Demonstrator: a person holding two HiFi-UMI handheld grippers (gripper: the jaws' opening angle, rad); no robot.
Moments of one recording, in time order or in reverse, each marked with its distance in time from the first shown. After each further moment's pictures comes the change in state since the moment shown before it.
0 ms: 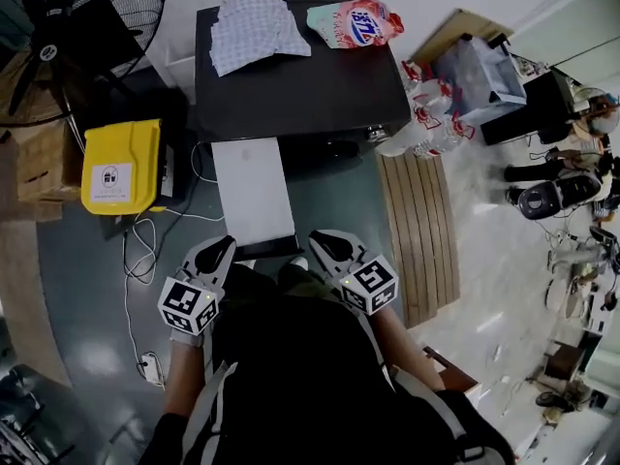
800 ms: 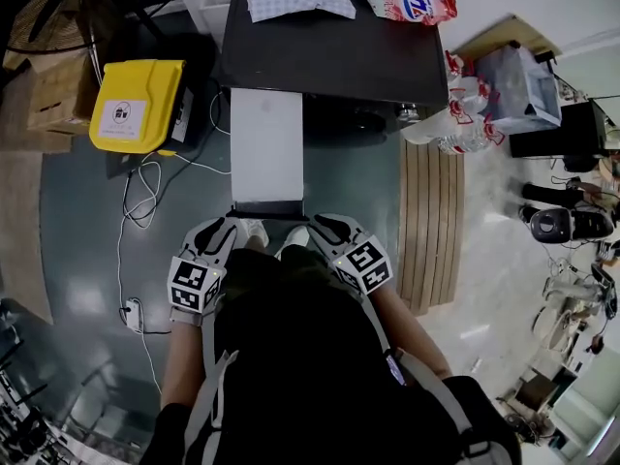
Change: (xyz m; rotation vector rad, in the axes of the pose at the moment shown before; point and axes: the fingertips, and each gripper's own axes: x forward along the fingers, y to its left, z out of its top) left arm -0.021 -0.007 -0.117 -0.041 0.235 0.212; right arm 0.019 0.004 -0.099 -0.096 0.242 0.172
